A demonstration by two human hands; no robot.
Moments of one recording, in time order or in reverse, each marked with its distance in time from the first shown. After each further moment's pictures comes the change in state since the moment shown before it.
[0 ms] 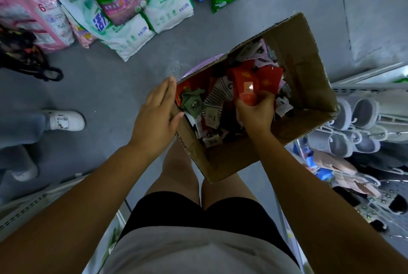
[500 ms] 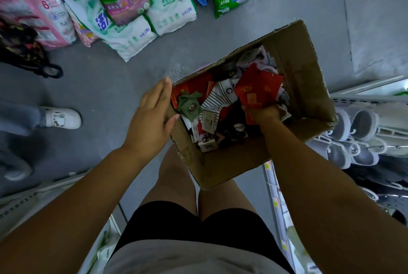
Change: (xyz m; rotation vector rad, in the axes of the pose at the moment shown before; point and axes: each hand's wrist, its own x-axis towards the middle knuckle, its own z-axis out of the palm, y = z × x) left_hand -0.001 0.000 0.009 -0.009 0.062 -0.005; right_hand 0.073 0.020 -0.018 -0.461 -0.212 0.258
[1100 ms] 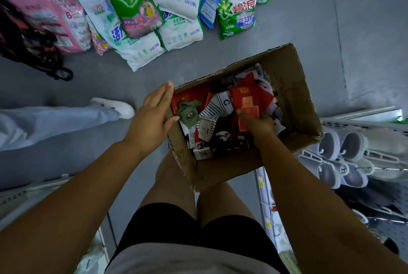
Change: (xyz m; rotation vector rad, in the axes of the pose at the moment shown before) left_hand 0.000 0.001 0.001 0.021 0.003 -0.030; right_hand -0.039 -0.004 -0.011 0.444 -0.040 -0.107
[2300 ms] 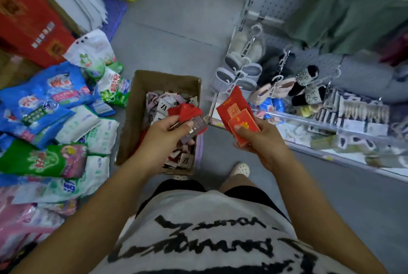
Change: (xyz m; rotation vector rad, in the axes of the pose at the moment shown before) left_hand -0.057 0.198 -0.077 -0.619 -0.836 0.133; right_hand -0.351 0.087 -0.074 0.996 0.424 -0.086
